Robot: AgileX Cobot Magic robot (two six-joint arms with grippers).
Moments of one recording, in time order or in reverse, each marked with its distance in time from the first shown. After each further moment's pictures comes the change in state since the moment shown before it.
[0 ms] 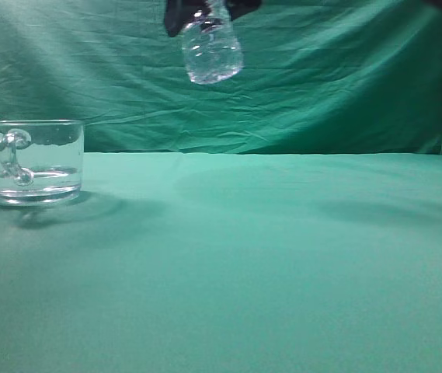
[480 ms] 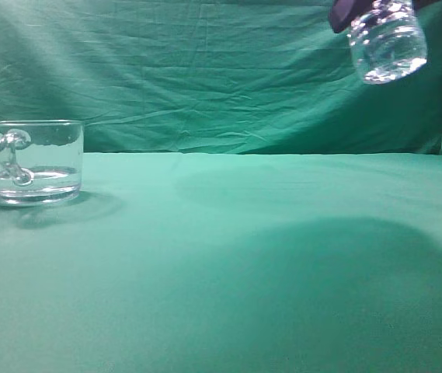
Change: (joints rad) left arm 0.000 0.000 0.000 0.000 0.000 0.000; right arm -0.330 -0.333 0.406 -0.026 -0.161 0.045
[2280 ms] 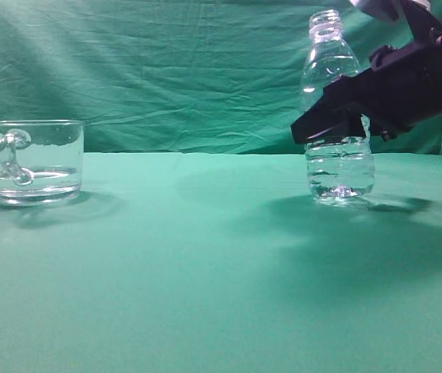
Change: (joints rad) left arm 0.000 0.000 0.000 0.000 0.000 0.000; right arm -0.129 0.450 0.134 0.984 -0.763 -1.302
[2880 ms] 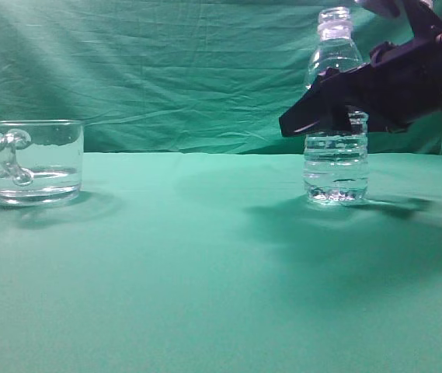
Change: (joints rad) left arm 0.000 0.000 0.000 0.000 0.000 0.000; right arm 0.000 0.003 0.002 0.036 -0.025 -0.020
